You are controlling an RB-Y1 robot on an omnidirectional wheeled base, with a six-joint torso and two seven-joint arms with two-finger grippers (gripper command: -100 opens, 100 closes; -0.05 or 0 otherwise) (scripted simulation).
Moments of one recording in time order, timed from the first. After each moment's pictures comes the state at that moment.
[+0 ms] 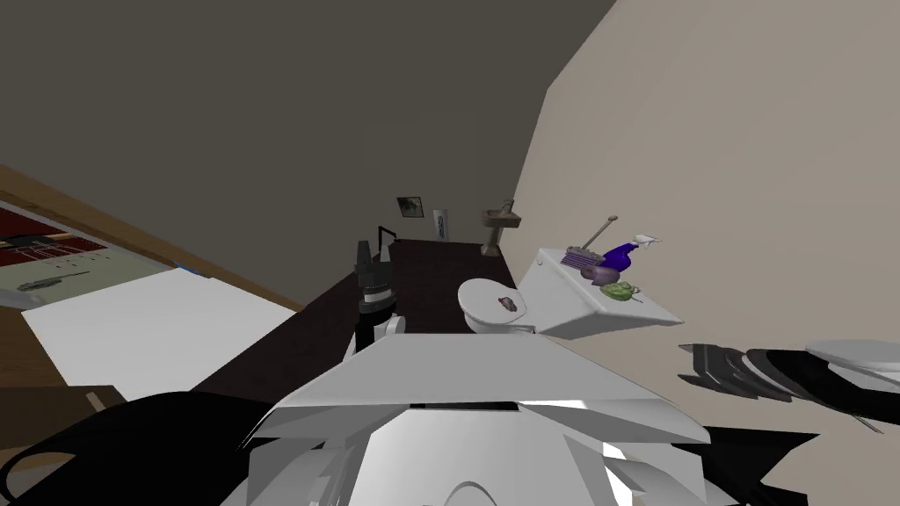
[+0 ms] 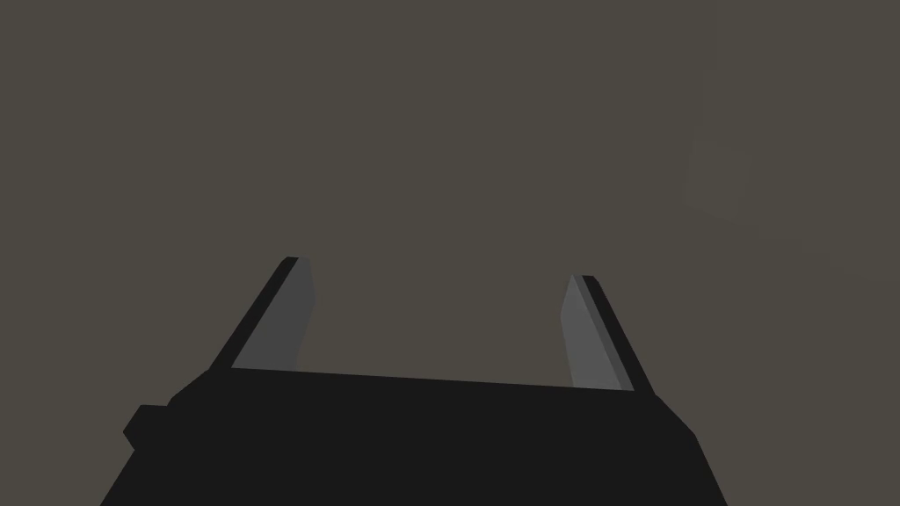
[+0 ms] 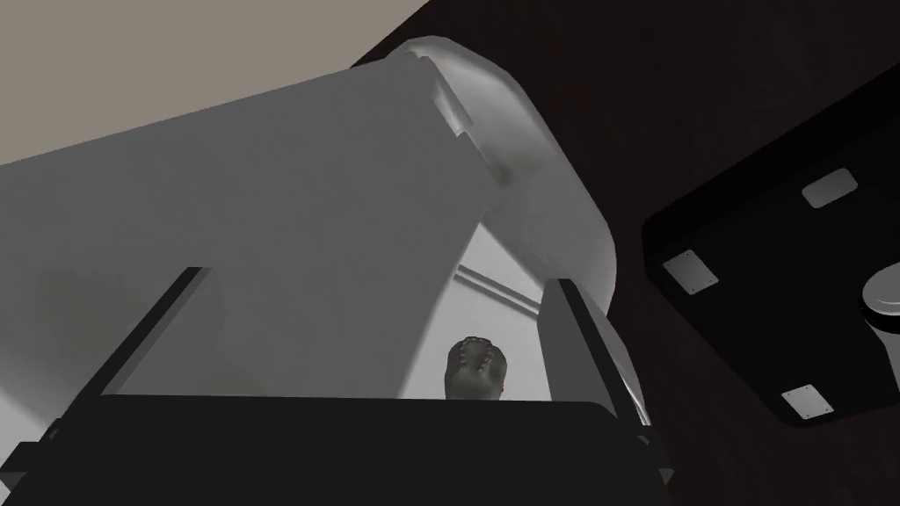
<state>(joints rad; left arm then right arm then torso) 0.47 0.00 -0.07 -2.29 0.00 -0.63 -0.07 0.15 -1.57 0.84 -0.67 0.59 -0.74 0.39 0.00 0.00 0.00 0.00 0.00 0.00</state>
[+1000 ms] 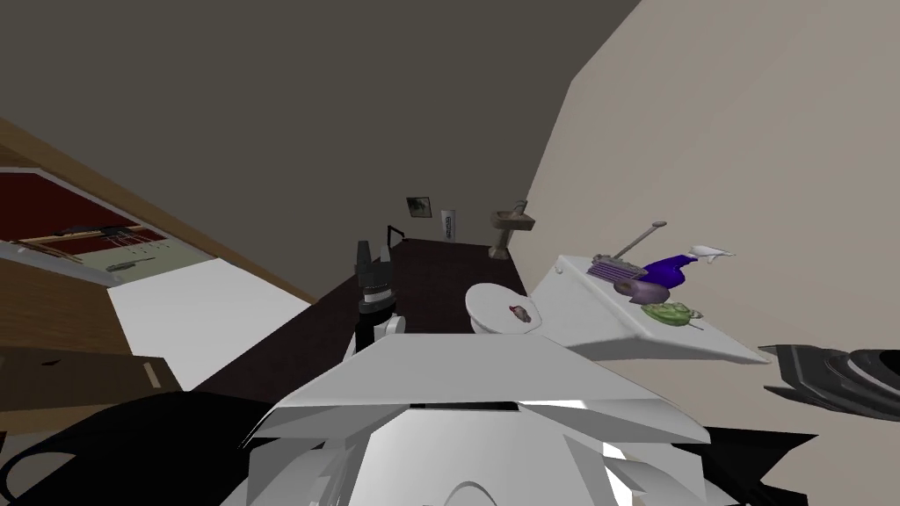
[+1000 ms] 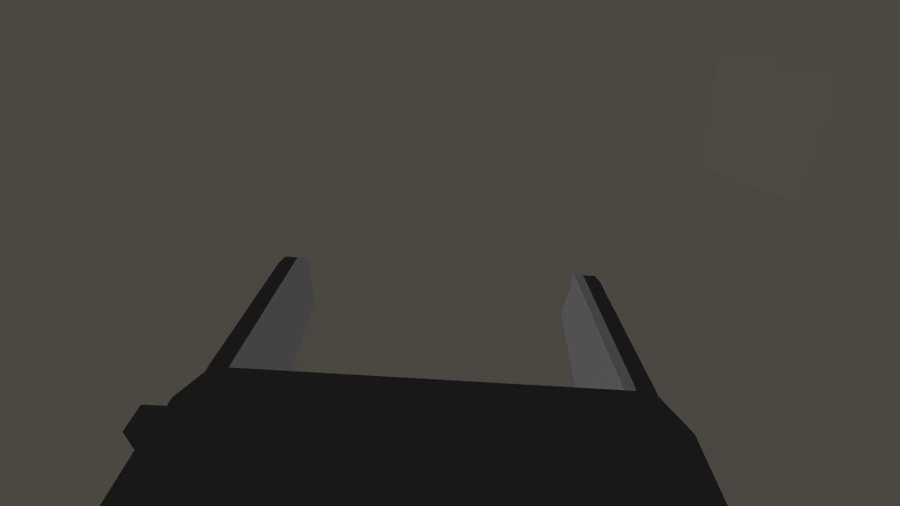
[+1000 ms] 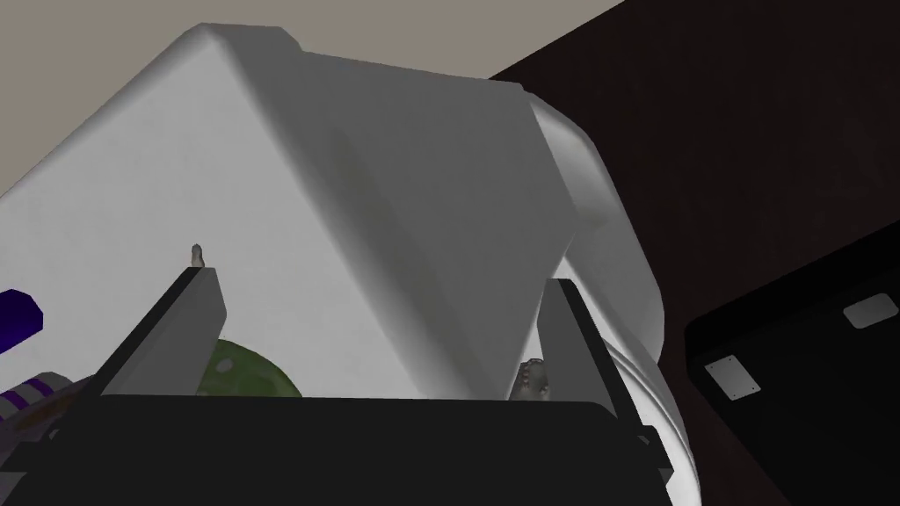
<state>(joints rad) 0.47 0.00 -0.07 -2.29 0.00 -0.63 -0.07 0.14 -1.69 0.90 -0.61 0.58 -0.71 0.42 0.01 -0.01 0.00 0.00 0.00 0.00</state>
